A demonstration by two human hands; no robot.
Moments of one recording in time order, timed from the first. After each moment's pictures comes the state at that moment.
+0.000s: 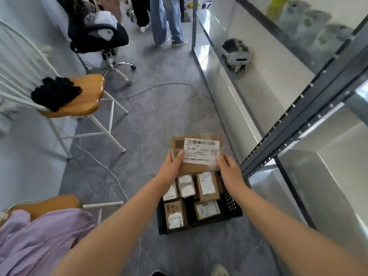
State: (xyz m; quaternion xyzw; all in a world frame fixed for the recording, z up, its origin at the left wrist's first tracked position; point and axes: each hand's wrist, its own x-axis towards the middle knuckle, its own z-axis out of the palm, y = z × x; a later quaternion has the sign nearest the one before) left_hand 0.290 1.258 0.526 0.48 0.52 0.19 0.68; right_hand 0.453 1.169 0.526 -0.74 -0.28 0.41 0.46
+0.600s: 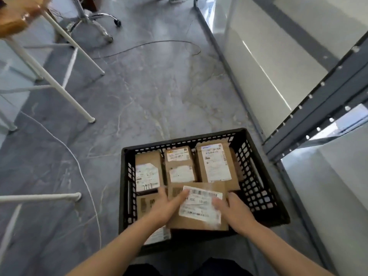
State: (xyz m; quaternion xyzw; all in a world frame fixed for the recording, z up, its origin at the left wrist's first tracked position) left_hand 0.289 1.221 0.102 0.49 0.59 0.00 0.64; right_hand 0.492 1.124 0.072 -0.77 -0.39 0.45 0.21
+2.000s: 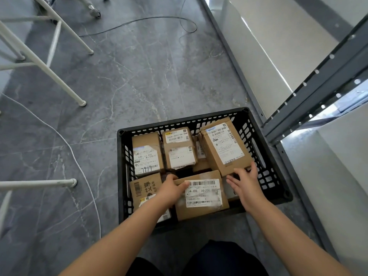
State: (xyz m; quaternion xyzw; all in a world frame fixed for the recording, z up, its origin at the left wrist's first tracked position) left_hand 0.303 1.217 0.063 0.56 0.63 -0.06 0.54; right_hand 0.496 1.132 0.056 -0.69 -0.03 0.47 0.55
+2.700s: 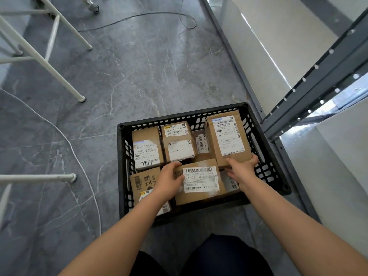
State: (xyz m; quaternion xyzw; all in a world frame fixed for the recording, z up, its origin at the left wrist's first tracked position) left_hand 0.294 1.220 0.053 0.66 0.56 0.04 0.50; right_hand 0.504 1.159 0.043 -0.75 0.01 0.43 0.50
